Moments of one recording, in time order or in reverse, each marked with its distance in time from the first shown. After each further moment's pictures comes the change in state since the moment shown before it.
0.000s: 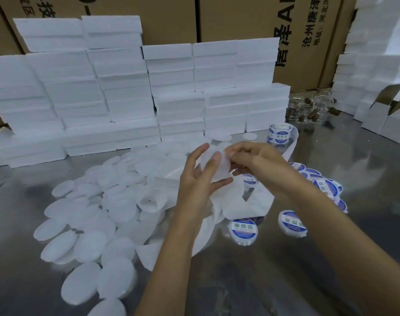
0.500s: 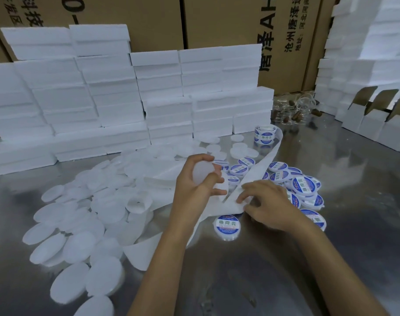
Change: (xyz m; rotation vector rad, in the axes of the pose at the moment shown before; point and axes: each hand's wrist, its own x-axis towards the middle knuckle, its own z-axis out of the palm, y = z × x) left_hand -0.021 0.002 0.016 0.192 -0.061 0.088; right_hand -0.043 0.080 -0.045 -0.955 0.011 0.013
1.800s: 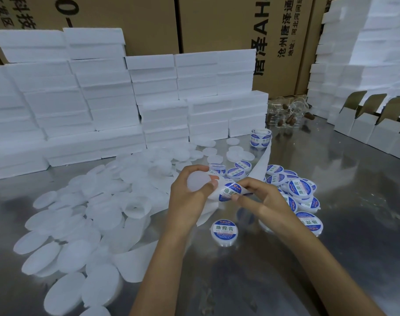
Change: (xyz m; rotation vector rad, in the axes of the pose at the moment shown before) left_hand 0.006 -0.011 -0.010 0.115 0.045 -0.077; right_hand -0.015 -0.033 -0.004 0.847 0.154 -0.107
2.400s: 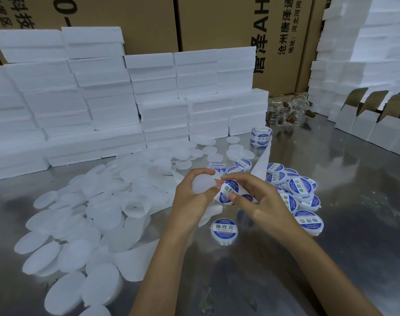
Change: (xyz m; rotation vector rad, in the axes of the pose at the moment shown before) left_hand -0.004 -0.001 0.004 0.056 -0.060 -0.085; right_hand -0.005 -0.006 0.009 -0.044 0.014 -0.134
